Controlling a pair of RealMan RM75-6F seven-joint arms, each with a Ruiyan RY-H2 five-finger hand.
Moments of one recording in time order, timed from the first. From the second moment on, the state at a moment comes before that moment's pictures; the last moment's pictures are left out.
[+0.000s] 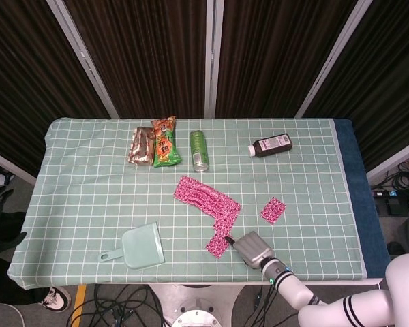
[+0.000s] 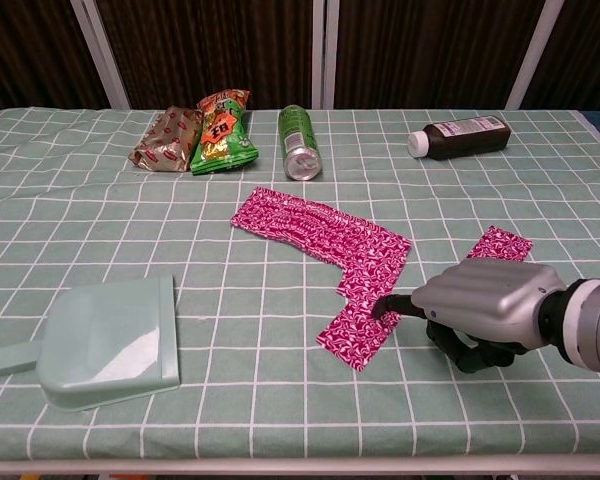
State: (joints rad) left arm -0.06 -1.10 -0.07 -1.52 1.46 1.52 -0.08; right arm 0.85 -1.51 -0.14 -1.87 -0.75 0.97 -0.84
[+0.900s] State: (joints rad) left arm -0.05 -1.09 -0.08 -1.50 1.46 1.53 -0.11; right arm 0.89 -1.56 -0.10 -1.87 -0.72 0.99 -0.83
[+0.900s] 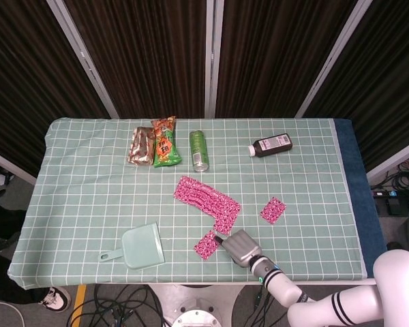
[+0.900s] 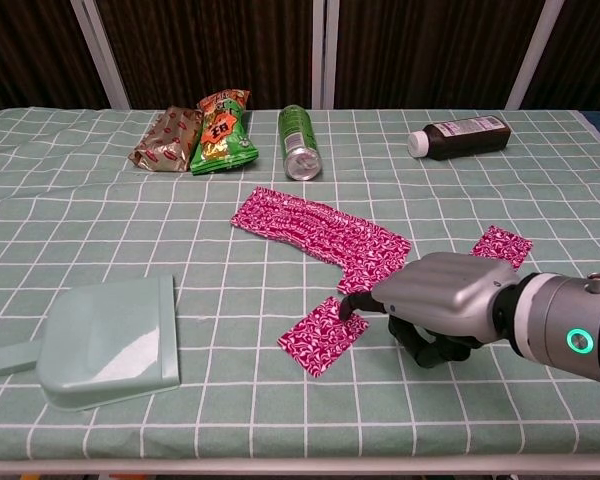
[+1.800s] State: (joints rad) left arm -0.09 -1.12 -0.06 -1.55 1.48 1.48 -0.01; right arm 0.36 -1.02 -0.20 -1.77 -1.34 1.57 -0.37
